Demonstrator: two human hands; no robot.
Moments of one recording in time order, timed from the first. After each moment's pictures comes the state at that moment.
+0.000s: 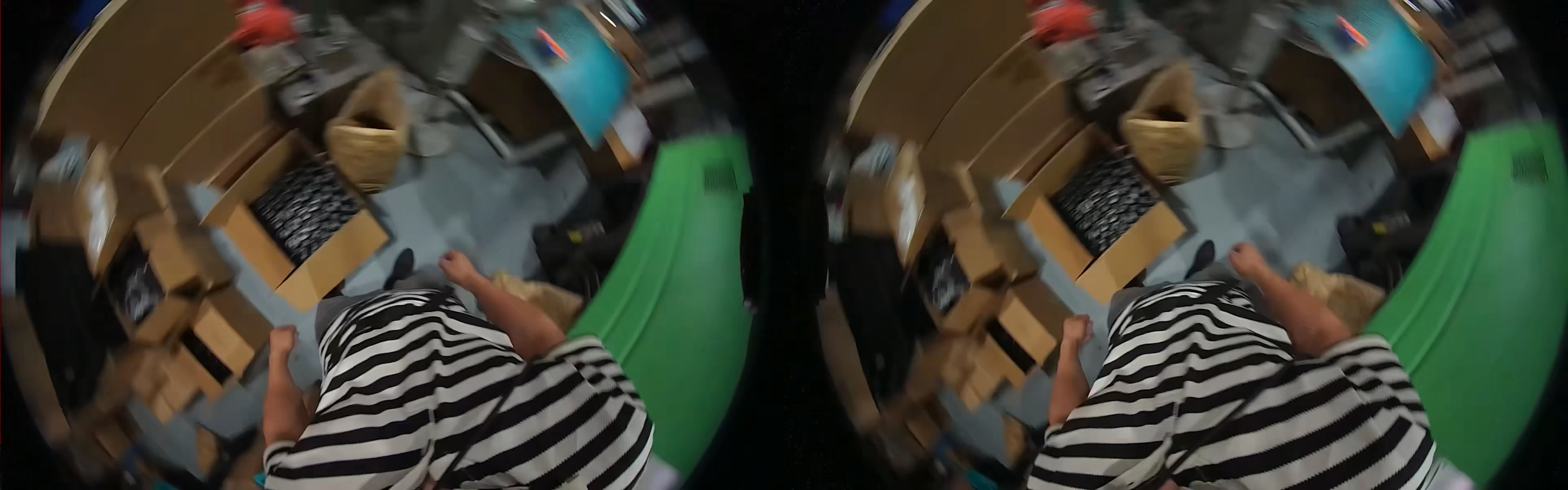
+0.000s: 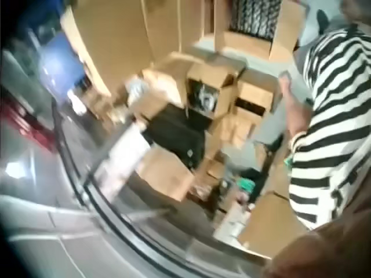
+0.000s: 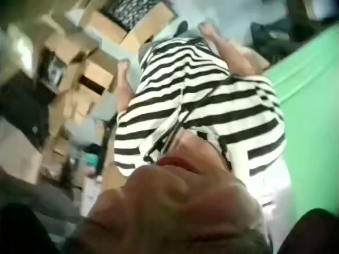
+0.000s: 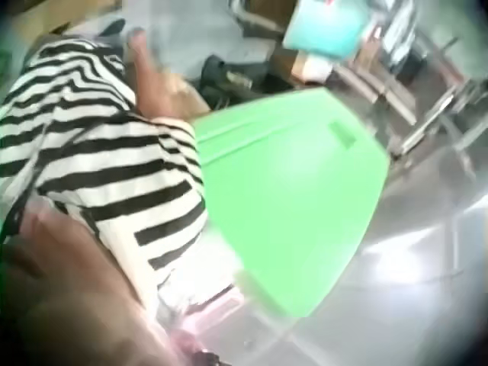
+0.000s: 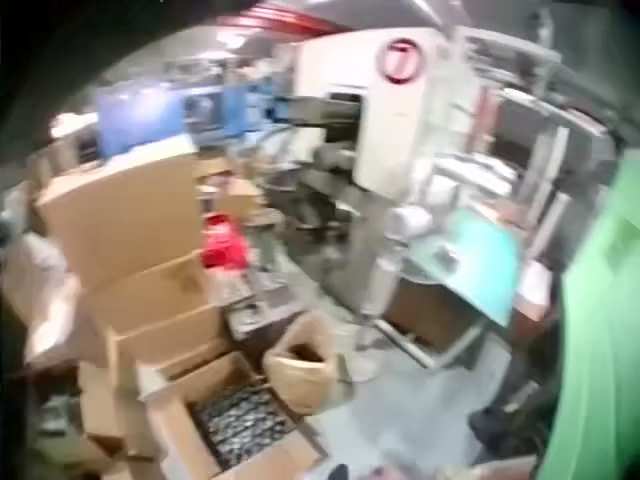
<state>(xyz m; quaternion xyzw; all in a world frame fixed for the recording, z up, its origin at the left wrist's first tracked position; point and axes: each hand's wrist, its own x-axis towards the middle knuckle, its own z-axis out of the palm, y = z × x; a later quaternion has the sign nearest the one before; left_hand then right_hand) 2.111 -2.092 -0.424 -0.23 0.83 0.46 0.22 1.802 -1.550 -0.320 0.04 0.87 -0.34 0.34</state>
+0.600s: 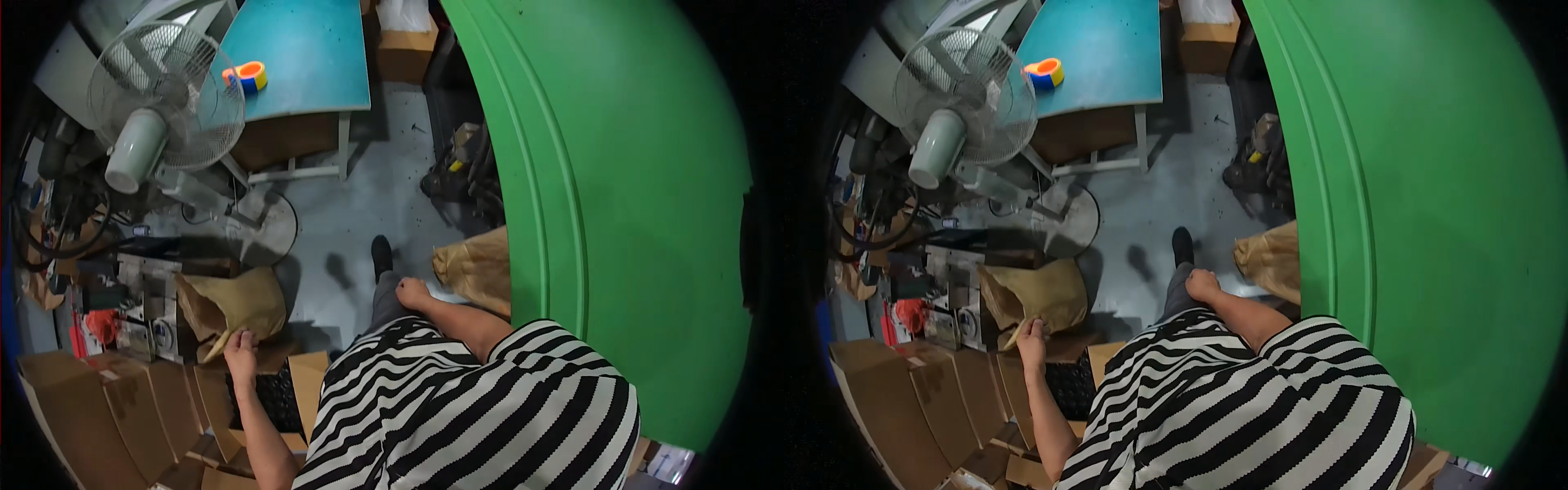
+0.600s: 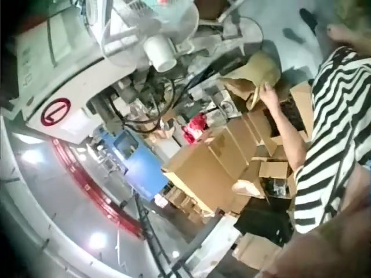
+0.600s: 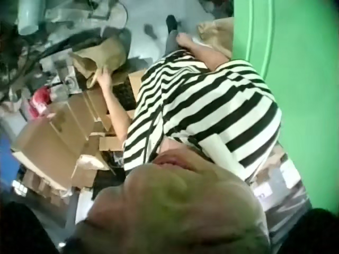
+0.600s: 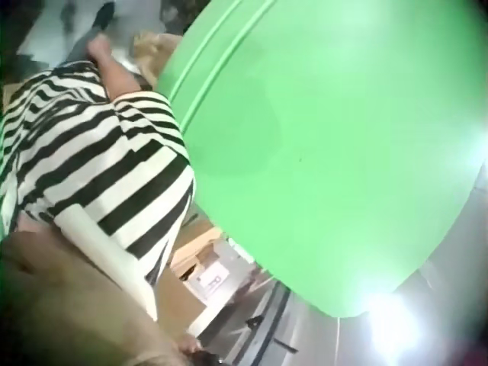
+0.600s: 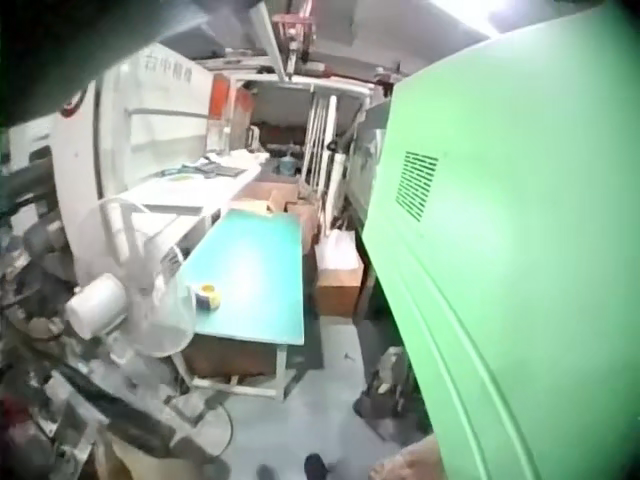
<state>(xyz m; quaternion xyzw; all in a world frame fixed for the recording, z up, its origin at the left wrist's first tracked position) 1.553 -1.686 -0.176 -0.08 0.80 0.52 0.28 1.791 -1.314 -0.337 0.42 0.84 -0.31 0.14</state>
